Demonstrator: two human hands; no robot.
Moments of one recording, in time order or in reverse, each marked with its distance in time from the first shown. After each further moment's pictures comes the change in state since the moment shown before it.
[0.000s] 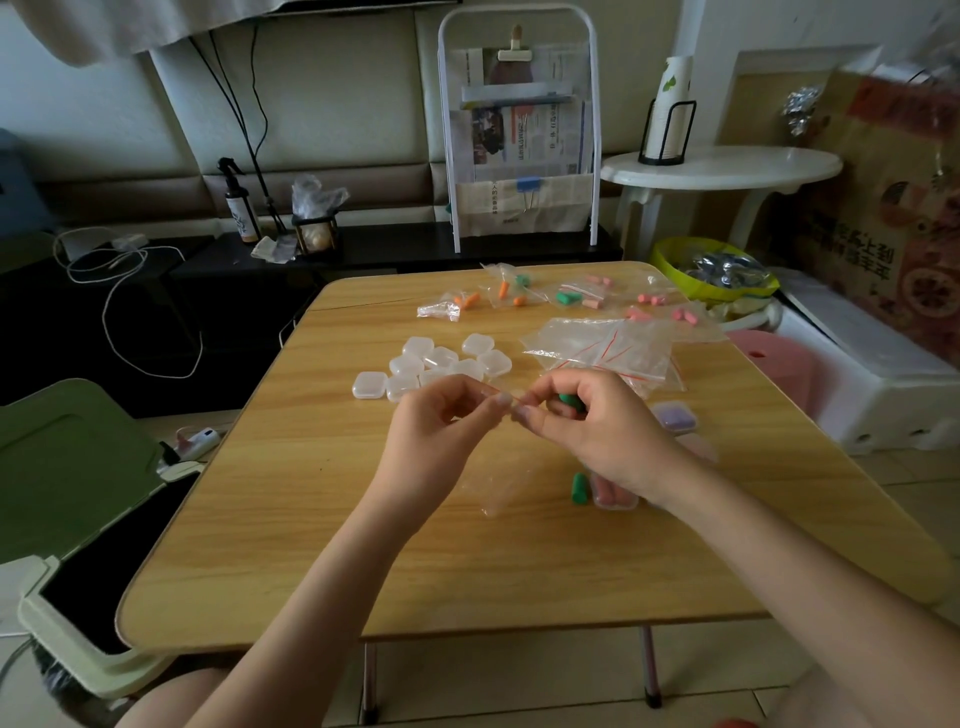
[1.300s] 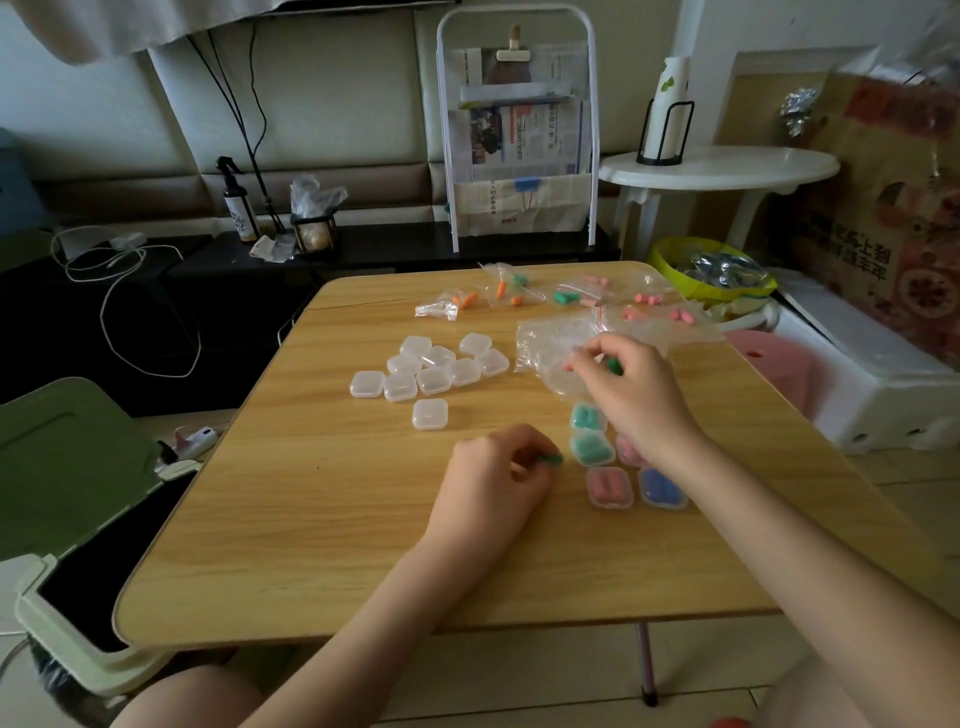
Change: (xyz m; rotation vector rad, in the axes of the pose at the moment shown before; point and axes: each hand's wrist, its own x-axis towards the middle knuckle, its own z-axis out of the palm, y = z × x) left_hand -0.020 -0.017 0.039 0.481 -0.088 0.175; right_hand 0.018 0.015 -0.020 -0.186 0.323 0.084
